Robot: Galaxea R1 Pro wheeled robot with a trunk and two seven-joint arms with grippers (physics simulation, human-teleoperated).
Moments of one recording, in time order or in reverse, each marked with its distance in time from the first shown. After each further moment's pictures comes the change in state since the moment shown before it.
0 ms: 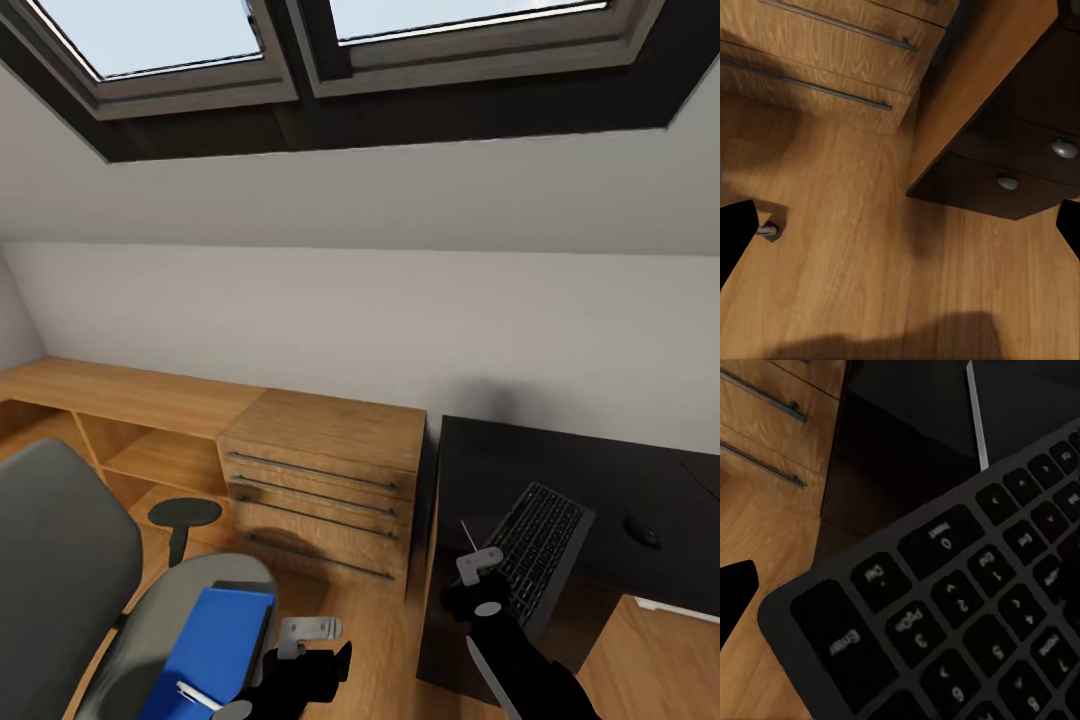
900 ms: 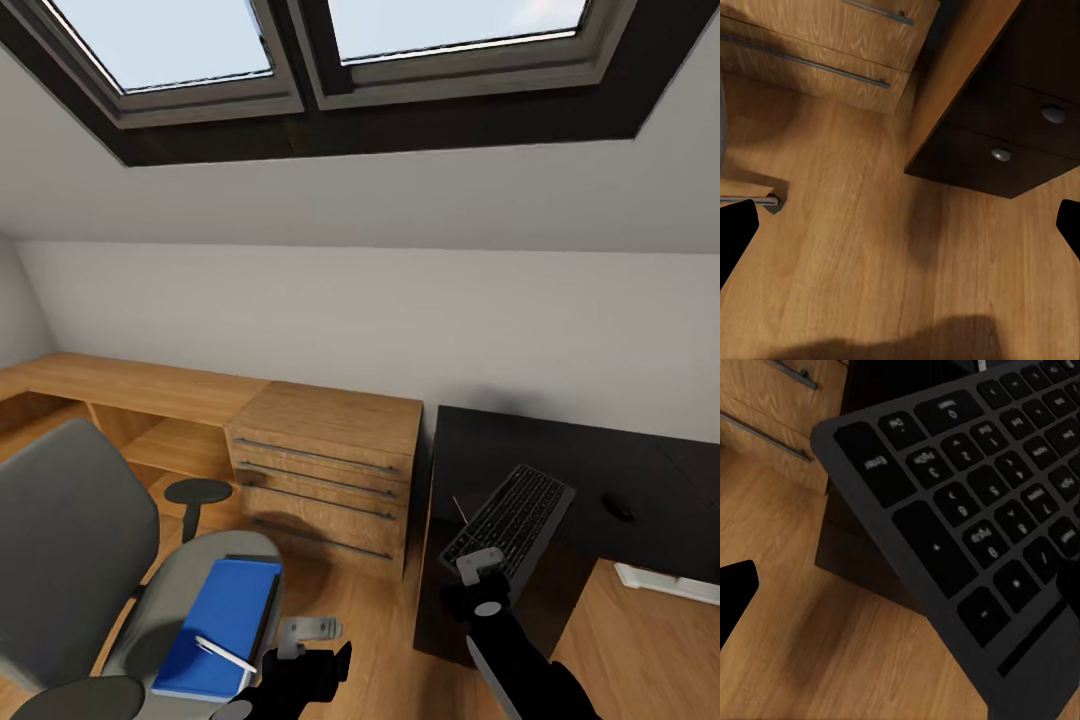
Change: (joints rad) left arm 0.000 0.001 0.000 0.000 -0.001 0.000 0.000; right arm 0.000 0.000 0.000 -0.001 0.000 0.000 0.000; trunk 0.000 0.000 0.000
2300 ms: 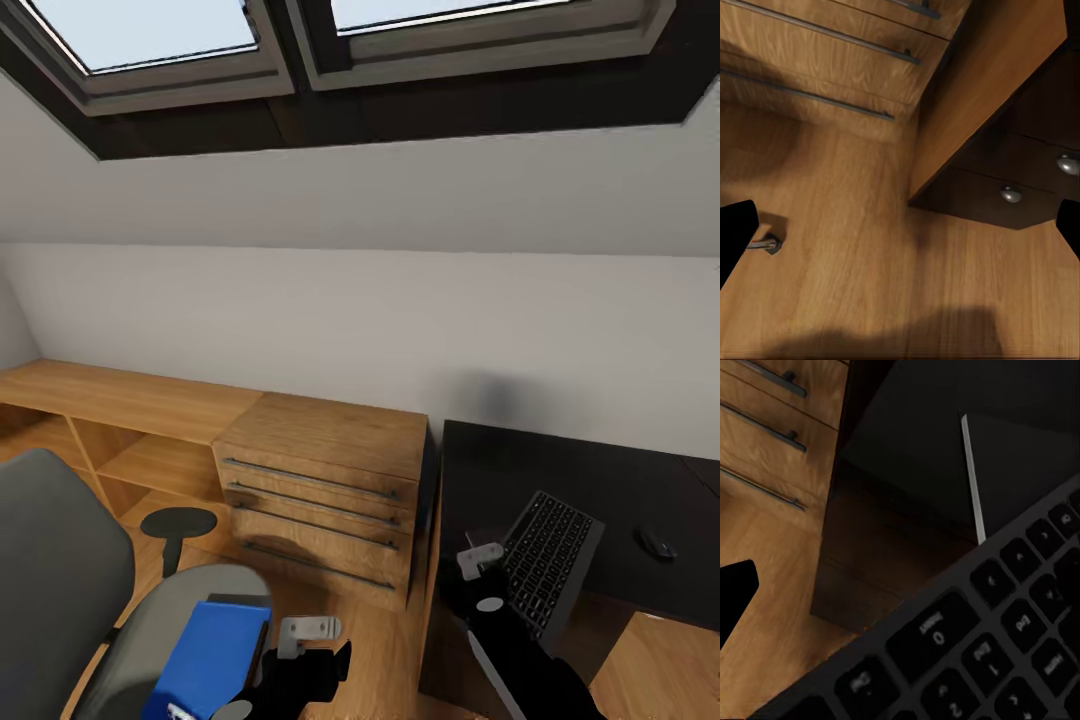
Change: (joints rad) left arm 0.000 0.000 0.001 0.000 0.001 0.000 0.000; right arm 0.000 -0.001 -0.014 -0.025 0.000 0.001 0.017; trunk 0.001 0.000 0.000
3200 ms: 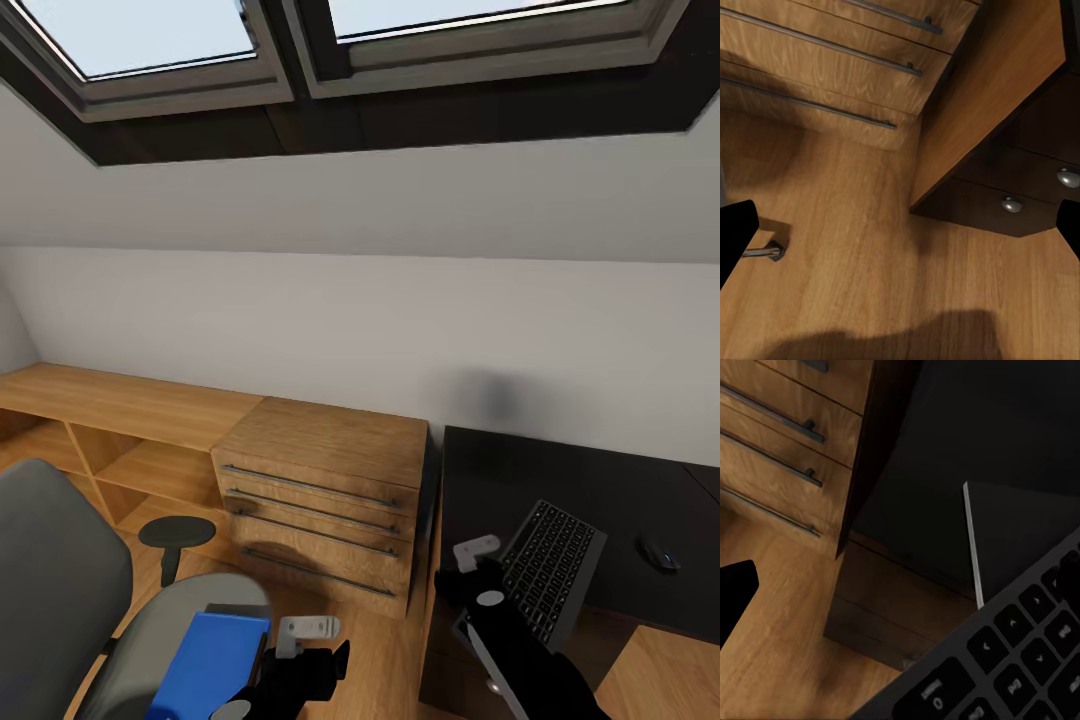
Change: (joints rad) left arm 0.000 0.000 0.006 -0.001 -0.002 -0.001 0.003; right arm 0.000 0.000 -0.003 -0.045 -0.001 -0.001 0.038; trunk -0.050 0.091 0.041
